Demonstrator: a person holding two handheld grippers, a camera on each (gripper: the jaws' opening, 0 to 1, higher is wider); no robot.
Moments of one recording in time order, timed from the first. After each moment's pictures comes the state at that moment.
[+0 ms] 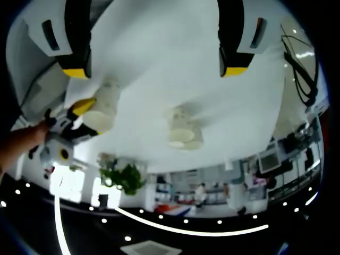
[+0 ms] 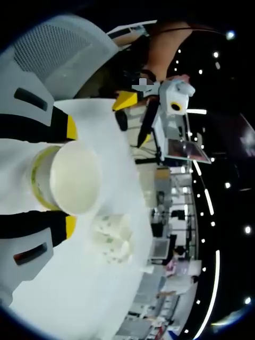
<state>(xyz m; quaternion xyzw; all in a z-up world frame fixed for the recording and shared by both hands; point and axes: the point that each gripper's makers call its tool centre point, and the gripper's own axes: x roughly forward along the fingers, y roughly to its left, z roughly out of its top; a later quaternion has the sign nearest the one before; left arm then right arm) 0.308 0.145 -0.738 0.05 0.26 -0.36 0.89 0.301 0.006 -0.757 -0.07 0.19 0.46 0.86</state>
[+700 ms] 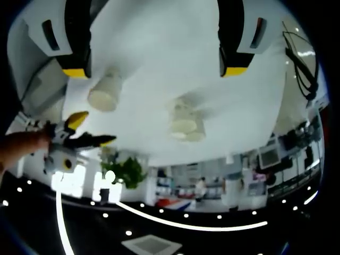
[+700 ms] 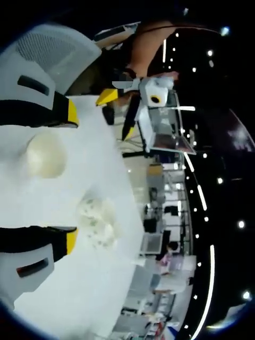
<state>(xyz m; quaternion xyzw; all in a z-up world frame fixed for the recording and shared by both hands) 0.319 0.137 -0.724 0.04 0.24 -0.37 0.90 0.330 -0.028 -0.708 -0.06 0.17 0.45 0.87</state>
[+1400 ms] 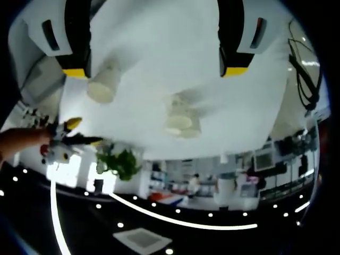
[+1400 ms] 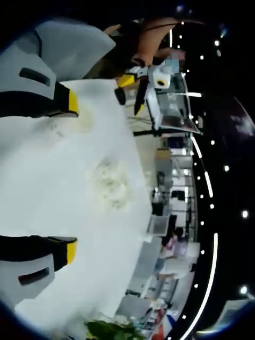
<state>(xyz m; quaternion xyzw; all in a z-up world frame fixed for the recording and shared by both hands) 0.319 0.139 -0.725 0.01 0.23 -0.35 0.91 0.347 -0.126 -0.718 -0.08 0.19 0.38 0.90</state>
